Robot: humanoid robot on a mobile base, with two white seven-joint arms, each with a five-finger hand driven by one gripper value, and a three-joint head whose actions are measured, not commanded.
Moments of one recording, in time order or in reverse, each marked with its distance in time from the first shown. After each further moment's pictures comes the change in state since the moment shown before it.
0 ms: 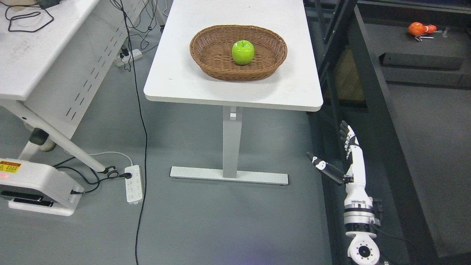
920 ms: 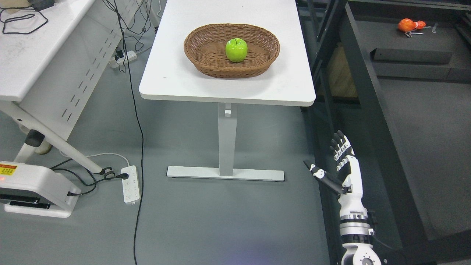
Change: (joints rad) left arm 0.000 0.000 0.000 0.000 0.000 0.000 0.000; right arm 0.073 0.031 0.000 -0.020 -0.361 -0.043 0.131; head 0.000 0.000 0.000
